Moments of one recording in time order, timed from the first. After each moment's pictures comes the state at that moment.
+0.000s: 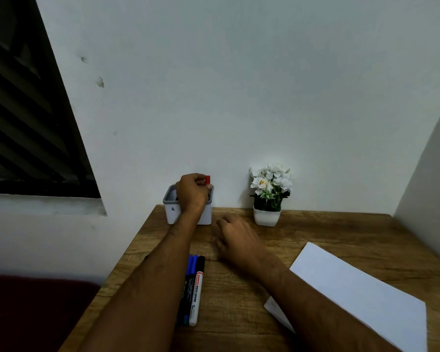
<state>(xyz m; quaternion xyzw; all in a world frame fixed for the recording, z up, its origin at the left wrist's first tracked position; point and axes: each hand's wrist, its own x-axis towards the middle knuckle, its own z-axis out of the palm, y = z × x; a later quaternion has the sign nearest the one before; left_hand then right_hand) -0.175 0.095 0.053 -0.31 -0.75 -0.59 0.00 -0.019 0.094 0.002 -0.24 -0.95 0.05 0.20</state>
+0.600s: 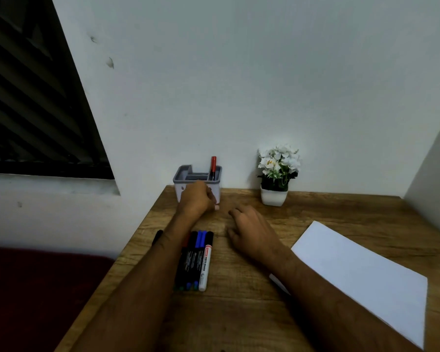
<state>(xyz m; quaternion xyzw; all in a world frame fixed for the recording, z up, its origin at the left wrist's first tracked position) -0.163 0.036 0.033 -0.41 -0.87 -0.26 -0.09 0.007 0.075 -0.013 -0.25 -0.94 0.08 0.21</state>
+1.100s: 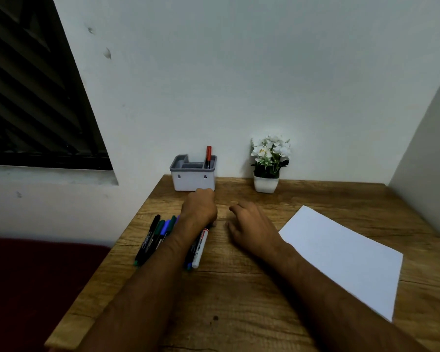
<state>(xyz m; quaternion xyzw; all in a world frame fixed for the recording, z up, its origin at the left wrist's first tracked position) -0.108 0.008 0.021 -0.44 -0.89 -0.07 -0.04 0.042 0.051 -0.017 -0.26 -0.94 0.09 0.21</state>
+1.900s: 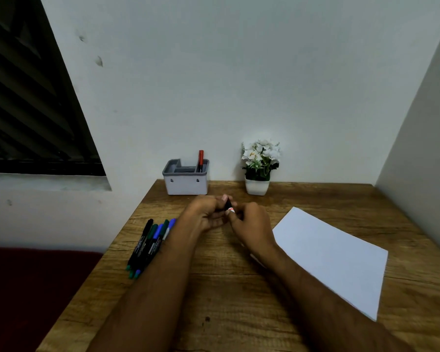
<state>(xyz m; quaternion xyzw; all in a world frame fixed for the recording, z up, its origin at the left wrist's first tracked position) -0.079 0.015 0.027 -0.17 -0.61 -0.58 -0.51 0.047 0.047 -0.006 -0.40 -0.81 0.28 0.31</state>
